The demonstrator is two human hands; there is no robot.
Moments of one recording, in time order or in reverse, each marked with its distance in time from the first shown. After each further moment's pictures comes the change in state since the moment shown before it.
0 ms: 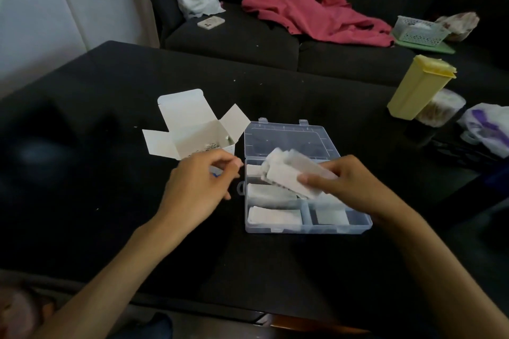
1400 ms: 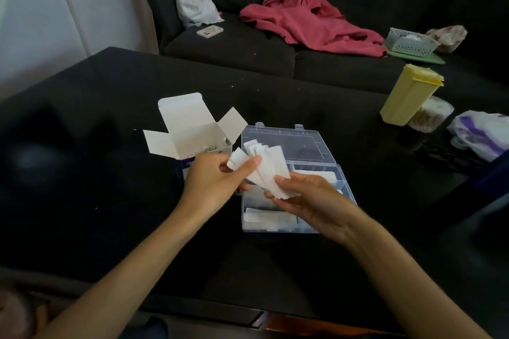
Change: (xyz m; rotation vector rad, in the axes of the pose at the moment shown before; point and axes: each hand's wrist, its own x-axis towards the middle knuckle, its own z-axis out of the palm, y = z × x) left_hand -0.001 0.012 0.018 -0.374 0.065 -0.054; right_hand -0.017 -0.019 0.034 0.977 -0.200 0.295
